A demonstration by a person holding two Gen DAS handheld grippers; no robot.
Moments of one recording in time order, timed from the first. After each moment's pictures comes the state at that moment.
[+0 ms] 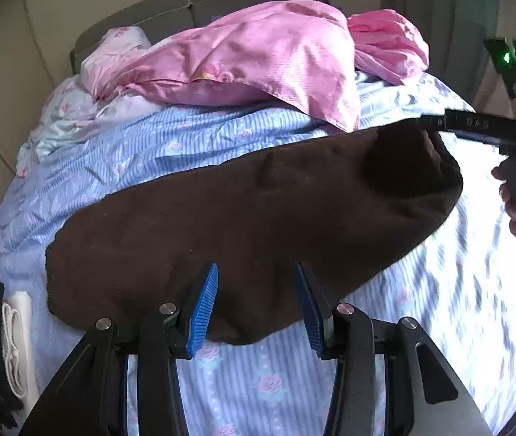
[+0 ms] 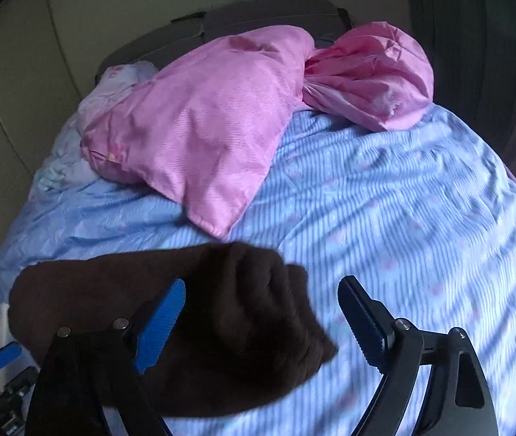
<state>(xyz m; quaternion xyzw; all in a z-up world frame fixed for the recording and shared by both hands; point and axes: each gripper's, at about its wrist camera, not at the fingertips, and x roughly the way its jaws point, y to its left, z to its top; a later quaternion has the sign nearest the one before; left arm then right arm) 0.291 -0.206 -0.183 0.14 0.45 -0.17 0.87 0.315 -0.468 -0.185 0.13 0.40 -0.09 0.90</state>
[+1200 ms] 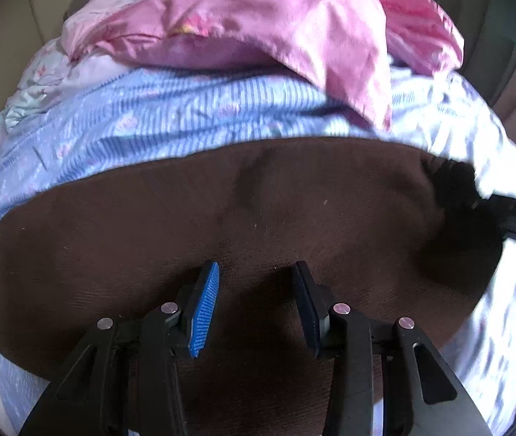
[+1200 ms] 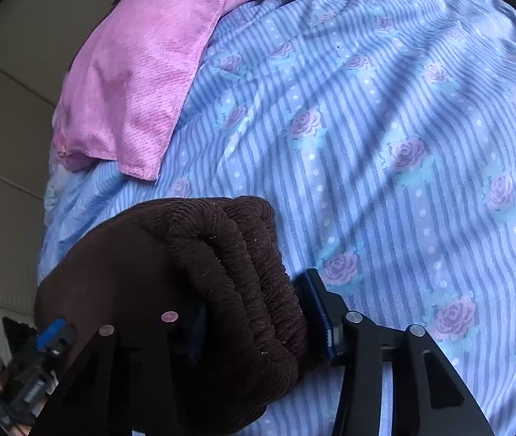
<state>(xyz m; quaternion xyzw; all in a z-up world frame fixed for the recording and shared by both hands) 0.369 -0.244 -0.249 0.11 0.51 -0.16 0.84 0.327 -0.523 -0.291 0.31 0.49 -0.04 0.81</state>
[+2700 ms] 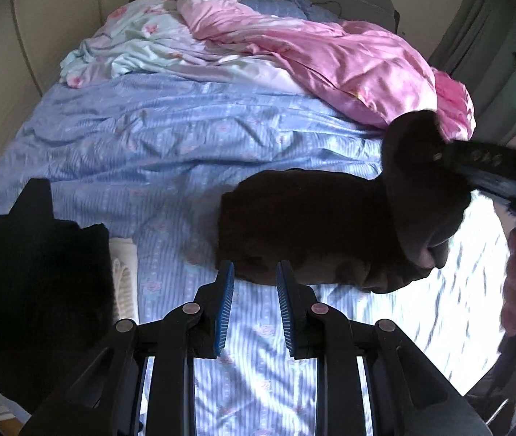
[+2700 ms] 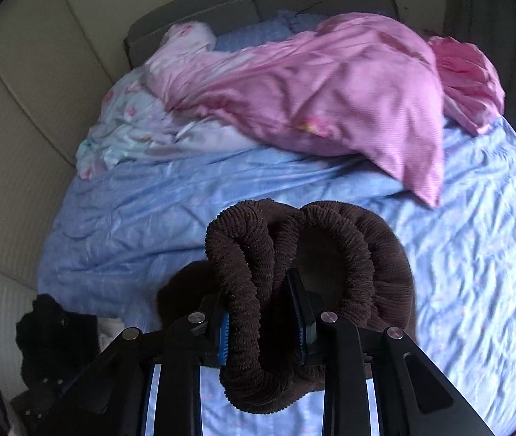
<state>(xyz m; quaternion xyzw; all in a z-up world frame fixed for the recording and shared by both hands) 0.352 0.078 -0.096 -0.01 0.54 -0.15 0.83 0.375 -0.143 -0.074 0.15 0.48 -0.06 0.86</state>
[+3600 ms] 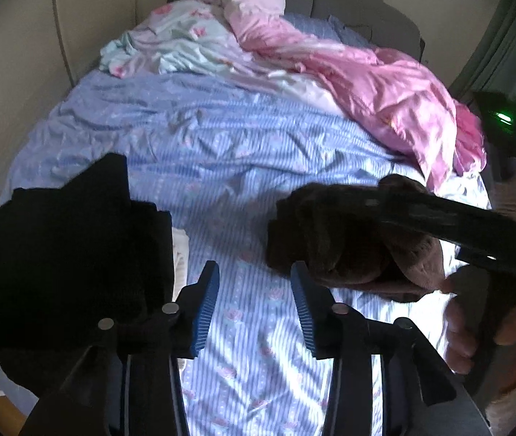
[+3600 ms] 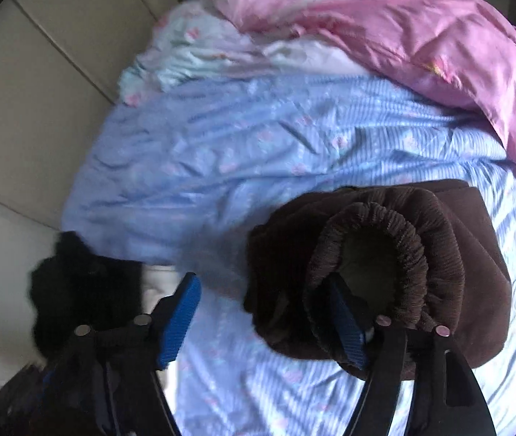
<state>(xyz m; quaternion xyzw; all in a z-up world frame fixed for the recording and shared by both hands) 0.337 0.145 -0.081 -0.04 0.52 -0.11 0.85 0.396 -0.030 -0.118 0.15 0.54 0.05 0.82</state>
